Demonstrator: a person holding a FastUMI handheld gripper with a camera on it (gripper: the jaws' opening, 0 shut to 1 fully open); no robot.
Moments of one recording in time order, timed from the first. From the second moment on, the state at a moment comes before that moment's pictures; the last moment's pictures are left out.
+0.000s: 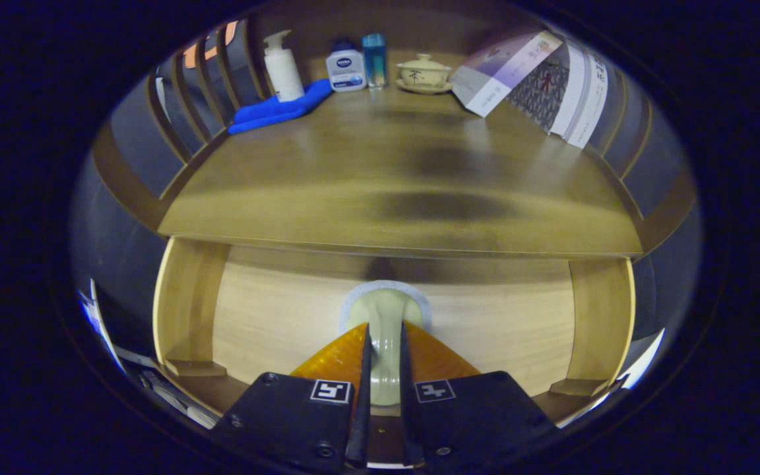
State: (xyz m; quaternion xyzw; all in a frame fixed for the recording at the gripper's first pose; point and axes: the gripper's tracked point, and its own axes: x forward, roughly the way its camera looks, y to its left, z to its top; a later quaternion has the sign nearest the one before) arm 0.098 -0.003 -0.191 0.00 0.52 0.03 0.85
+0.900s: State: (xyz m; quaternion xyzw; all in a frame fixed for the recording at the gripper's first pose) arm 0.174 -0.010 -0.078 0.01 0.47 0.03 0.88
